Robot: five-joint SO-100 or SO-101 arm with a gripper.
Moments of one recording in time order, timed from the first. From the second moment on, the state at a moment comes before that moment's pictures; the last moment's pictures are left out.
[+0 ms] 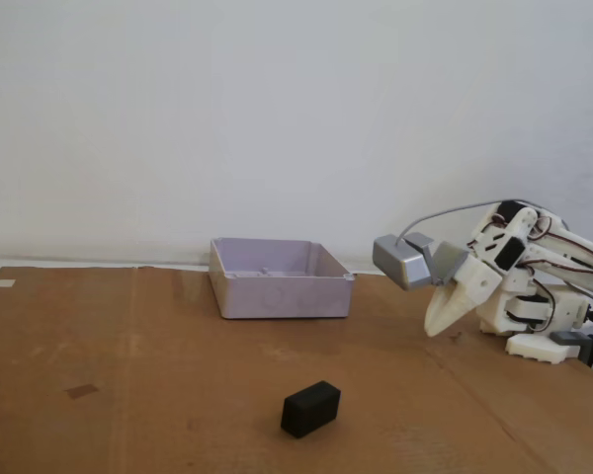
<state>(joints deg) -2.0 192.5 176.9 75.1 9.8</state>
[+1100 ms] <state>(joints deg) -2.0 149.2 143.7 65.7 10.4</state>
